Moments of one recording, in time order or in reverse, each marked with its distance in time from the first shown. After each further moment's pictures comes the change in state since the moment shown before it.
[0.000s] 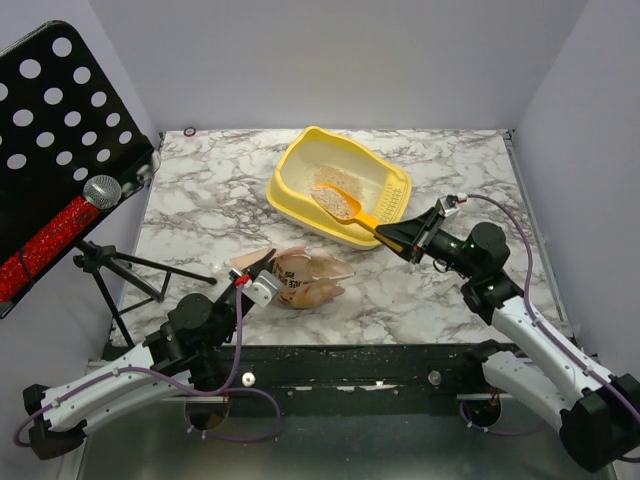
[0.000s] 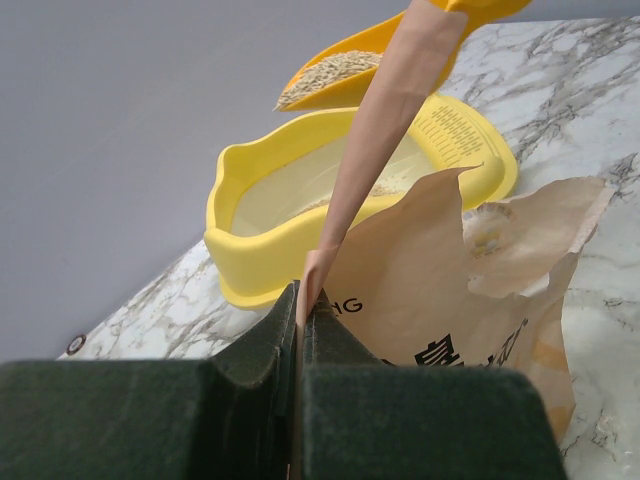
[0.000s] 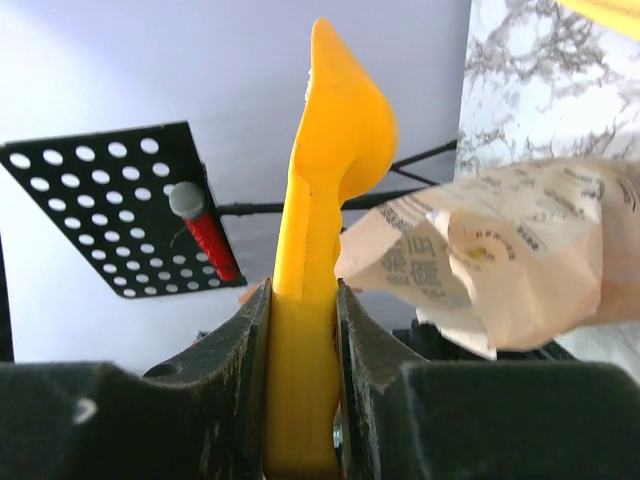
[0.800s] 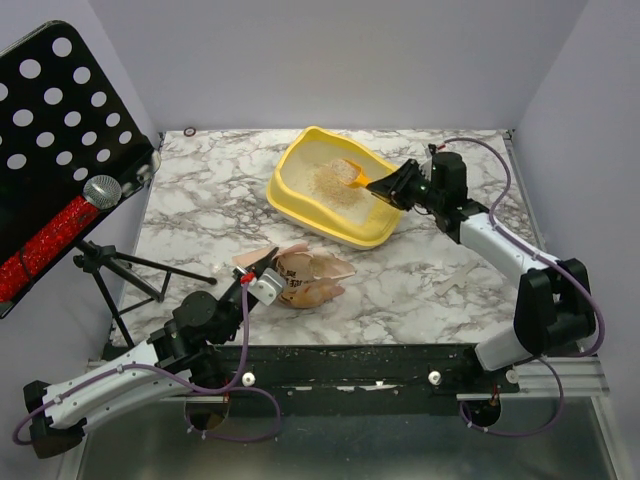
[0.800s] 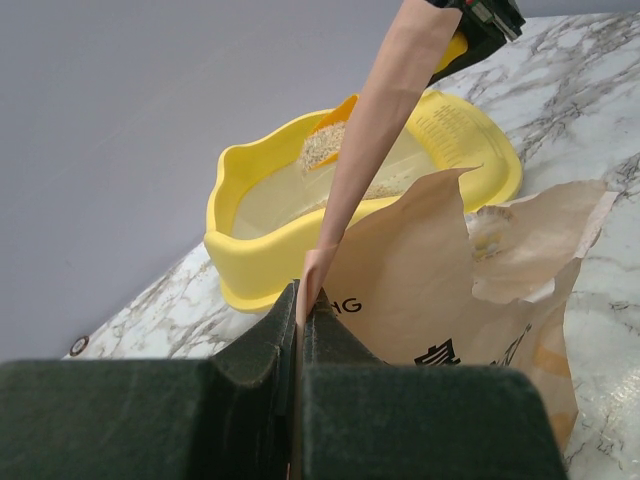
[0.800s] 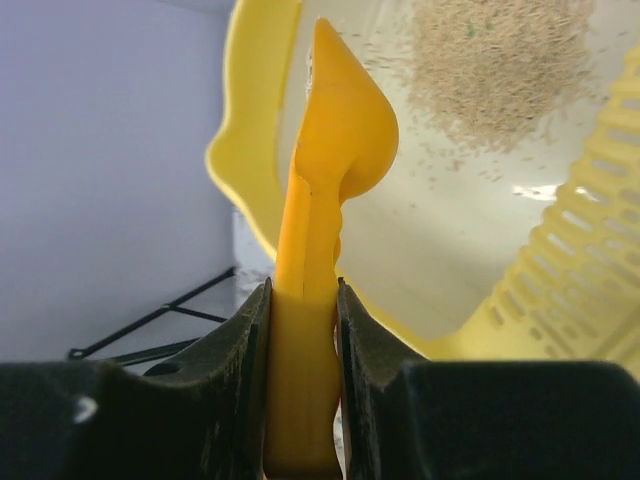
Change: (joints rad) left arm 0.000 0.048 0.000 0.040 0.000 -0.002; right arm -0.093 0.658 0.473 -0.167 0.159 -0.471
